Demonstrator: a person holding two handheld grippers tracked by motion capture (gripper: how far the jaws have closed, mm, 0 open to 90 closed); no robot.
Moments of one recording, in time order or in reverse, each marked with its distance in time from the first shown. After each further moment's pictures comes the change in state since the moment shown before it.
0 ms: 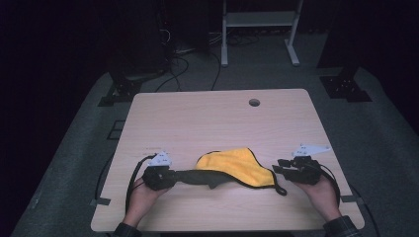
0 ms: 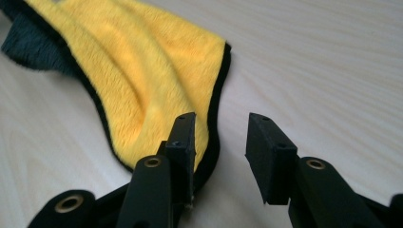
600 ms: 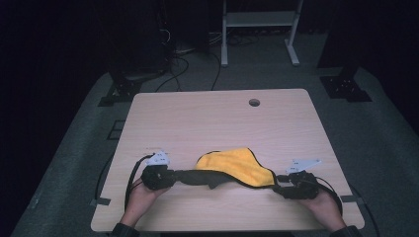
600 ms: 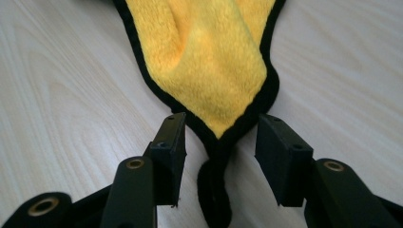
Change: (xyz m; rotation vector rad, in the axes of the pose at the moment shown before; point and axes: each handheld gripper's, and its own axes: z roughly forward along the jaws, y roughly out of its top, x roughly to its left) left arm 0.002 -0.001 -0.003 -0.020 -0.020 -0.014; right arm 0.021 -0.028 0.007 0.152 0.057 -0.089
